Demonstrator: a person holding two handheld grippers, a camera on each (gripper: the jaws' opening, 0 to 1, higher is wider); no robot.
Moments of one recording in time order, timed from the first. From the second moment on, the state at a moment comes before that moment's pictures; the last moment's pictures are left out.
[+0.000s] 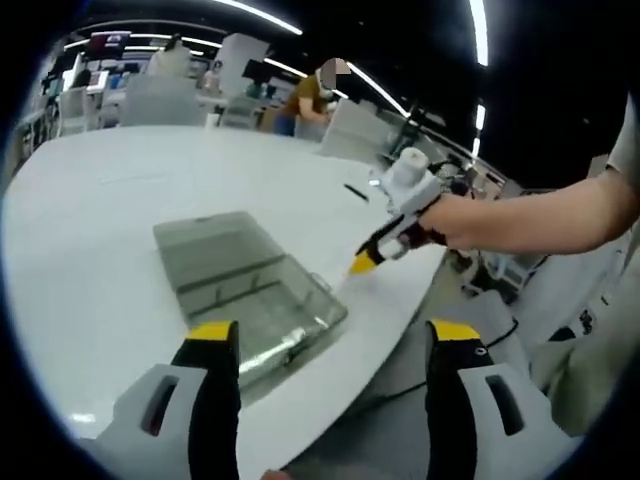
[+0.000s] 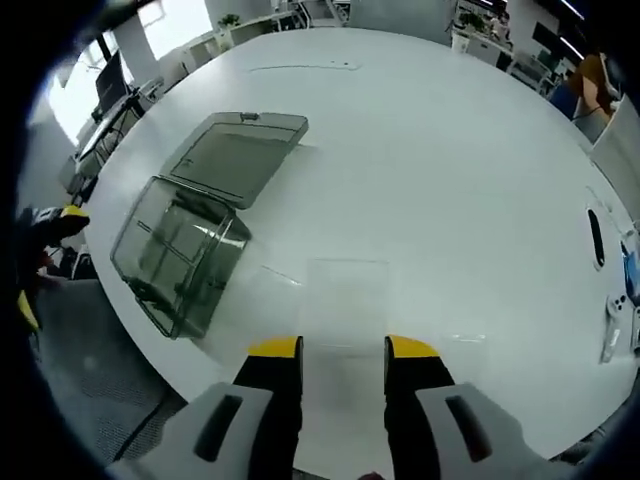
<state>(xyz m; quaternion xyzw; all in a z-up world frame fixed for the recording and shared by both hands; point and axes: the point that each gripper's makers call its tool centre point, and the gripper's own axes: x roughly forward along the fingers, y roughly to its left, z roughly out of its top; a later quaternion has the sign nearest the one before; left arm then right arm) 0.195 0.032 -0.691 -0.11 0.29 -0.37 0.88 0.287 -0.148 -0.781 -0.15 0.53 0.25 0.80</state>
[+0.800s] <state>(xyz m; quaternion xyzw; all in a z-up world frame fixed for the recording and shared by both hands) 0.234 -0.007 -0.682 -0.22 0.29 -0.39 0.84 0.251 -0.078 -0.720 -0.16 0.45 0.34 0.81</state>
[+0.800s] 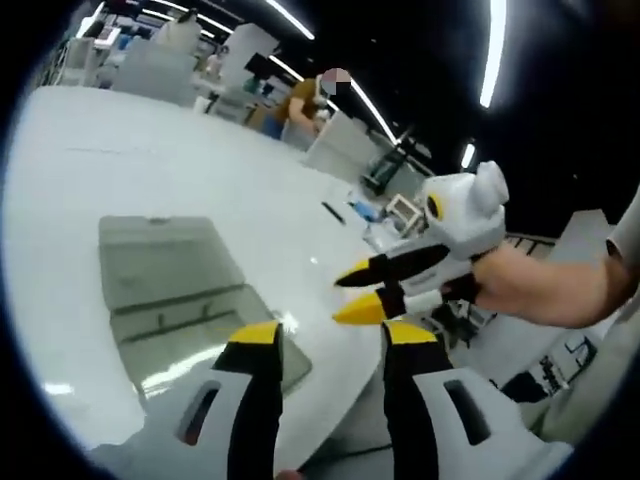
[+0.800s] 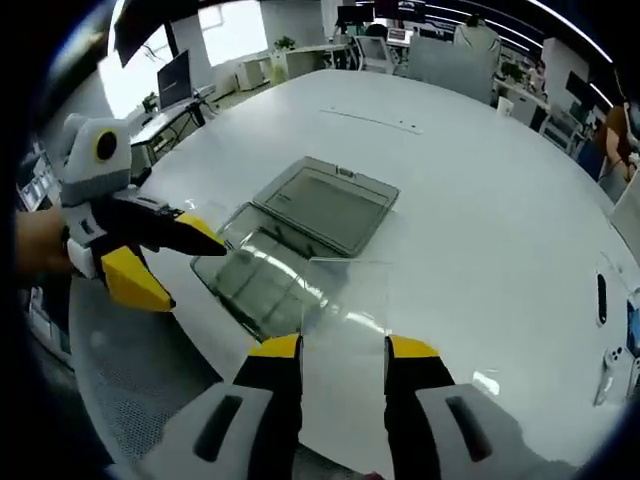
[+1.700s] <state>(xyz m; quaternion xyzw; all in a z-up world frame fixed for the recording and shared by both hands) 0.235 -0.004 -0.669 -0.30 0.27 -0.37 0.84 0.227 -0.031 -0.678 -0.15 0.39 0.40 0.81</state>
